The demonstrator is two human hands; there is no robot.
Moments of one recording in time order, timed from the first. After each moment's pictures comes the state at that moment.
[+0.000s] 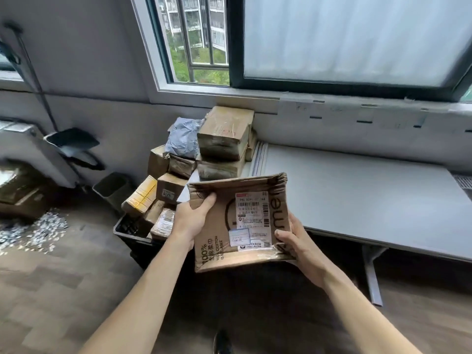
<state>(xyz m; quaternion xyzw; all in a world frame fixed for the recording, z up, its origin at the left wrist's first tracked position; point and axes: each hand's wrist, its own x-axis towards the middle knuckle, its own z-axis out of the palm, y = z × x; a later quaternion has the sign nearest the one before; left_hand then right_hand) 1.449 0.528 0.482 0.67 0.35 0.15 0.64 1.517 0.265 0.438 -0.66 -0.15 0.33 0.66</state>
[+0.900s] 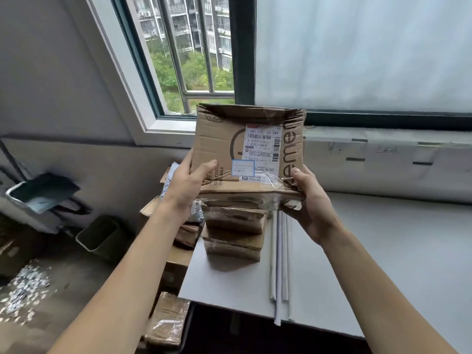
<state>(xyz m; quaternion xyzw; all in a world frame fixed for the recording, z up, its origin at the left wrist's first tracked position) 1.751 0.731 0.582 0.70 0.16 0.14 0.68 1.822 0.490 0.546 -0.59 -0.08 0.21 0.78</state>
